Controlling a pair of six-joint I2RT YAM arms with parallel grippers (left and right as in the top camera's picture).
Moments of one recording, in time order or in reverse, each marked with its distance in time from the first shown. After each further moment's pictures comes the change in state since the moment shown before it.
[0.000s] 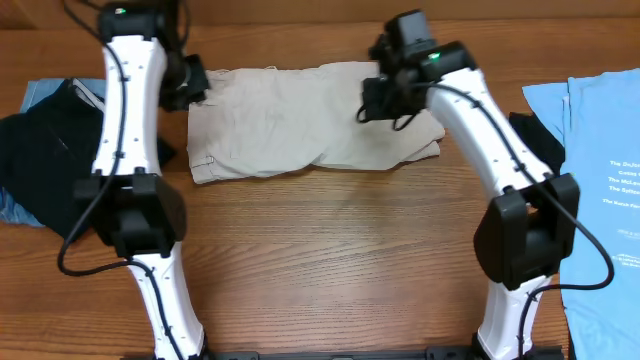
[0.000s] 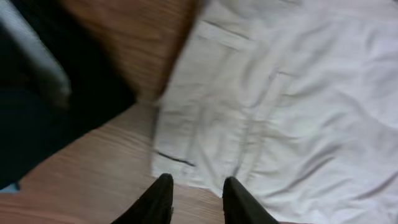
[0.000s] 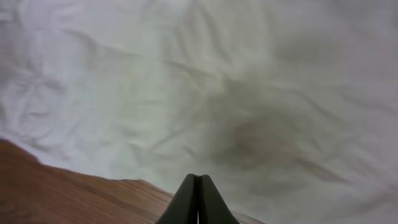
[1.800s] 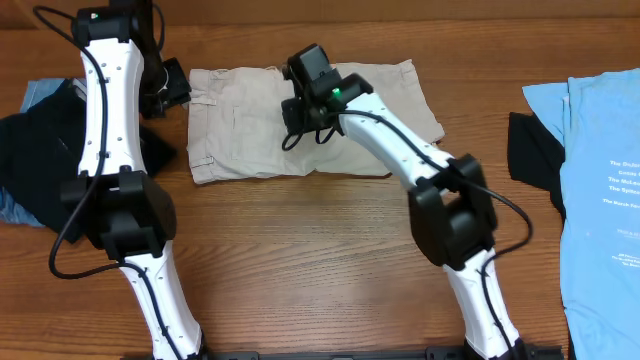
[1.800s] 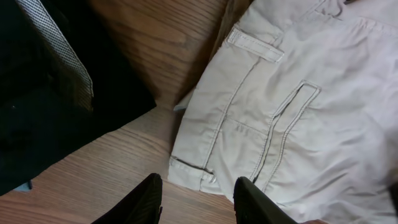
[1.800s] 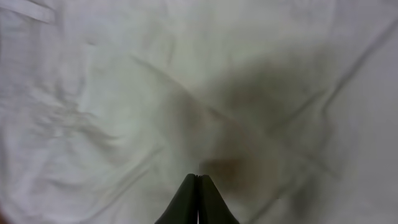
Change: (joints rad) left arm 0.054 0.000 -0.025 0.013 0.000 0.000; right arm 0.219 0.285 0.122 0.274 0.089 0.079
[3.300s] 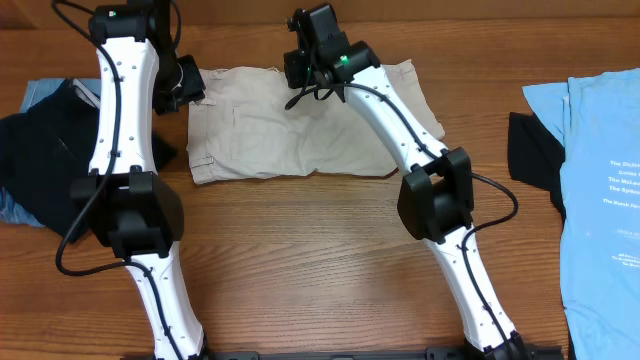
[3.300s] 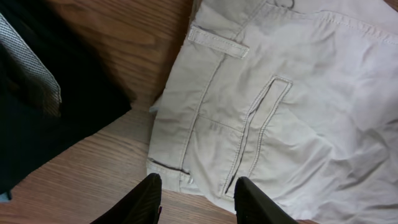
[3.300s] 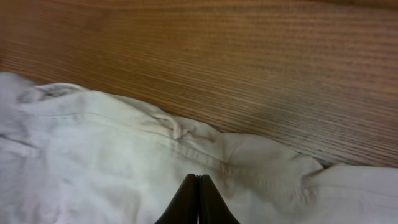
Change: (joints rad) left arm -0.052 0.000 0.000 0.024 0.003 0.000; right arm -0.079 0.281 0.526 -0.042 0.023 -0.023
